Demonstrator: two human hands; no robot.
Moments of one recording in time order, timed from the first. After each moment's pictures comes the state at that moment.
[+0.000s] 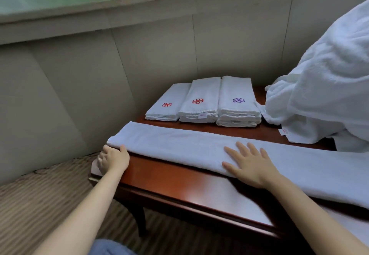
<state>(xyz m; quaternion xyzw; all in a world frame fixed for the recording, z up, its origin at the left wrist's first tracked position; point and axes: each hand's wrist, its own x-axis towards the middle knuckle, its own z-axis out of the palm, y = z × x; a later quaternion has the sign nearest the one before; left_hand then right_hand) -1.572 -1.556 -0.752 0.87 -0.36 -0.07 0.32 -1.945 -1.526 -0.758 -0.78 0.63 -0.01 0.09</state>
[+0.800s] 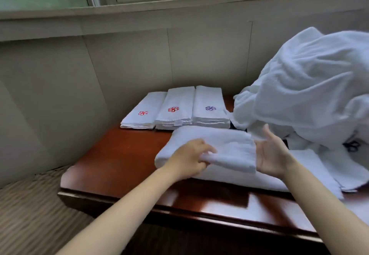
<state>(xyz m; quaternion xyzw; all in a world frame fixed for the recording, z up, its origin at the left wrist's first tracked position) -1.787 -1.517 -0.696 0.37 -0.89 -0.10 0.24 -2.030 -1.498 -0.693 -0.29 0.40 -0.47 0.73</state>
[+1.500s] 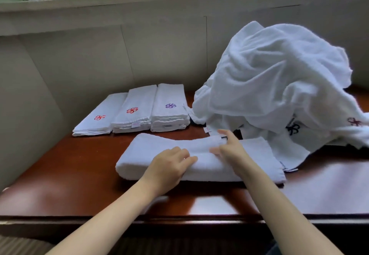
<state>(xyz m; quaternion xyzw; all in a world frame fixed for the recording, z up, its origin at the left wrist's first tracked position) -1.850 -1.495 -0.713 0.22 -0.93 0.18 0.24 -2.052 -1.484 -0.719 -0.42 0.63 -0.51 0.41</state>
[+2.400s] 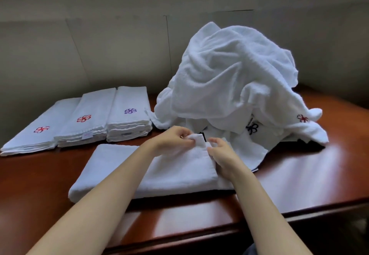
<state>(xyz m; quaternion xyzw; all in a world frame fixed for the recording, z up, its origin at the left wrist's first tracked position) -1.978 -1.576 -0.690 0.33 -0.84 -0.42 0.10 -2.118 -1.474 -0.732 -0.32 0.64 -0.54 0.44</state>
